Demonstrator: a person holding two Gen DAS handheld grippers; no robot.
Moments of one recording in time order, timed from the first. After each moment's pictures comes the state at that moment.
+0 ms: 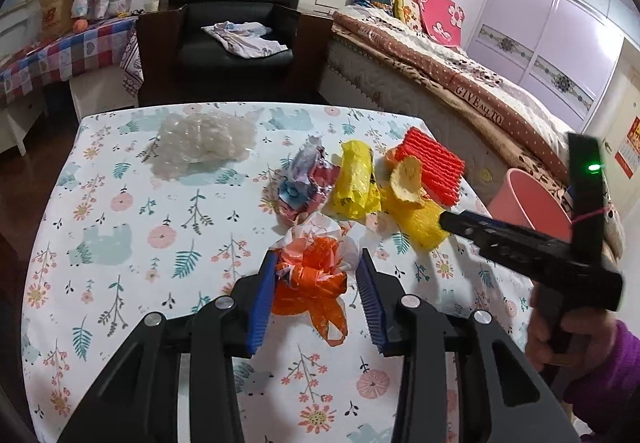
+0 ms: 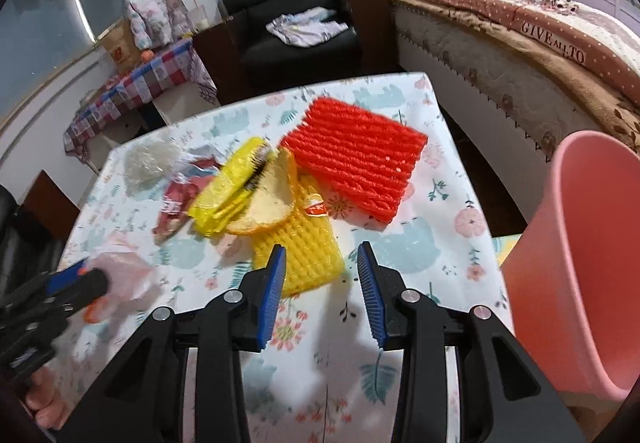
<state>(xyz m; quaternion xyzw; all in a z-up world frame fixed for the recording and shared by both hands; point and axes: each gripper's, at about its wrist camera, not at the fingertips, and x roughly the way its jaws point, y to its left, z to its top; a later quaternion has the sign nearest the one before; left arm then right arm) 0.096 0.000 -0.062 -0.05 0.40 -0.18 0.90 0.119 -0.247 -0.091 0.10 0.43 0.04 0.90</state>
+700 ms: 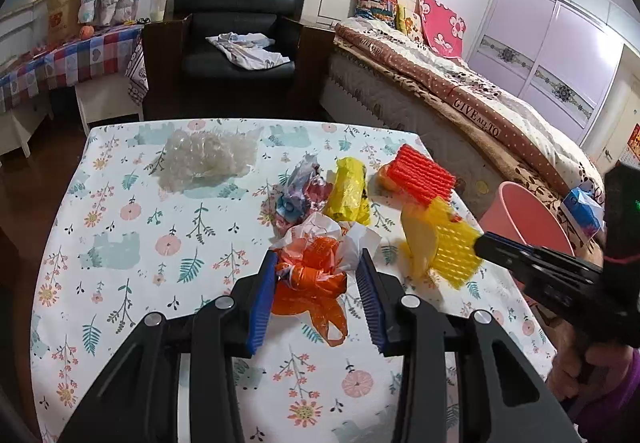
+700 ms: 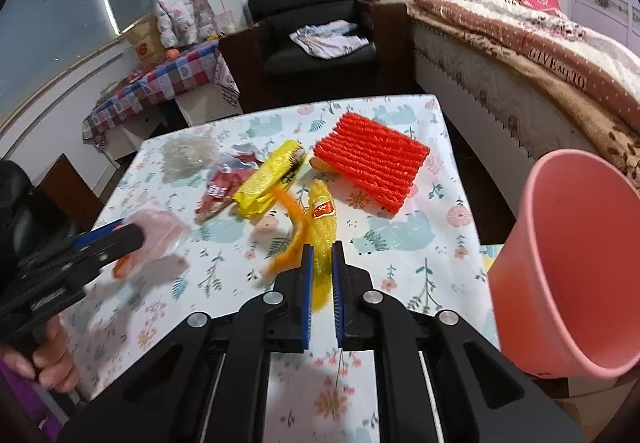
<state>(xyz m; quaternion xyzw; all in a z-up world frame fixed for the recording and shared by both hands) 0.083 -0.004 -0.044 -0.05 0.38 -0.17 0.91 0.060 -0.247 -0.045 0.07 0.39 0.08 0.92</state>
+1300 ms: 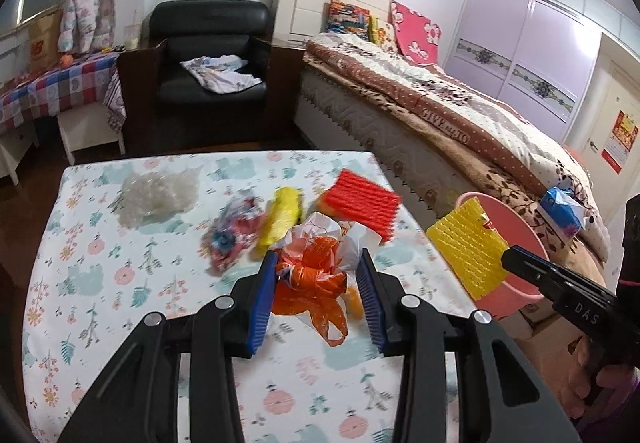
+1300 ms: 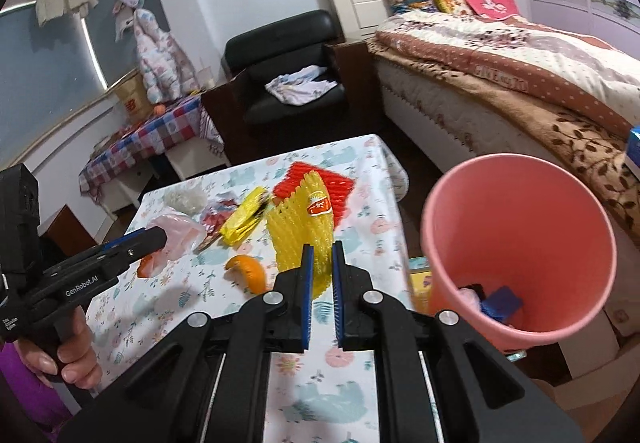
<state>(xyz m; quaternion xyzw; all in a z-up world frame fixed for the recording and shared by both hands) 0.068 -0.061 -0.010 -0.03 0.35 -0.21 0.91 0.001 -0.315 -0.016 0.13 0.32 0.03 0.94</state>
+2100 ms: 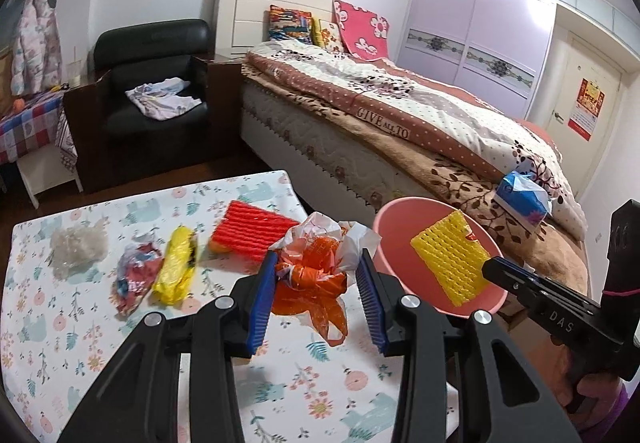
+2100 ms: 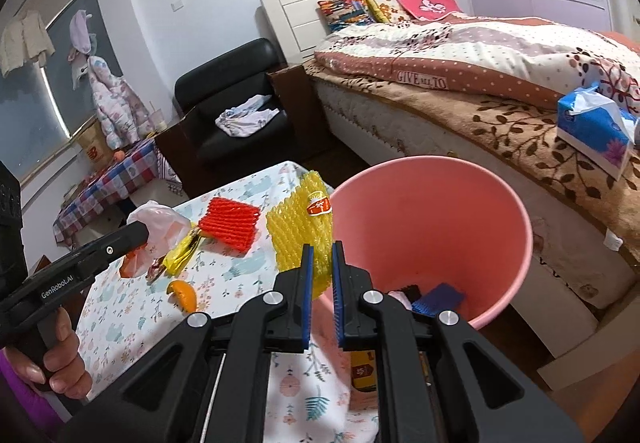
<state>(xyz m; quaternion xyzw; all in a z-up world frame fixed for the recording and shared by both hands) 0.064 -0.163 0.016 0.00 0.32 -0.28 0.90 -0.033 -0.397 -0.018 0.18 0.29 -0.05 0.94</state>
